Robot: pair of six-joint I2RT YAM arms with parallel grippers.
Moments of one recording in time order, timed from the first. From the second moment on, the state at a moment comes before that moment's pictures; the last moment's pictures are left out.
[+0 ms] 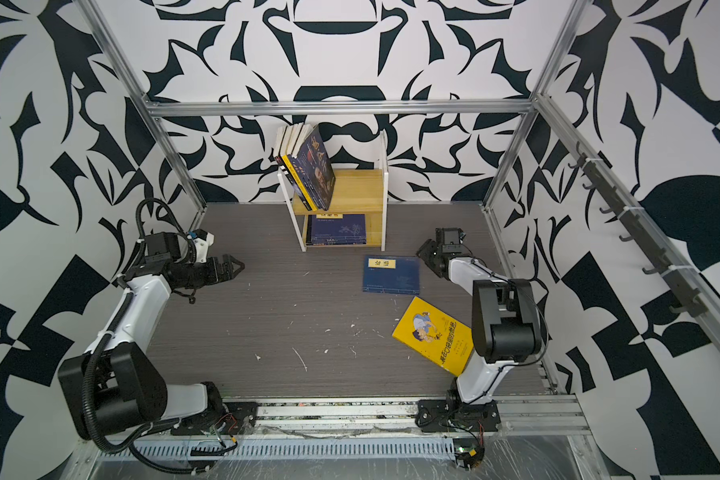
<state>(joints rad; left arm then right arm) 0.24 1.34 1.02 -0.67 0.55 0.02 0.03 1.74 1.00 -0.12 -0.08 0.81</state>
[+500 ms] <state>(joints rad) 0.23 1.35 1.02 -0.67 0.56 0.02 0.04 1.85 1.03 -0.10 -0.18 0.76</state>
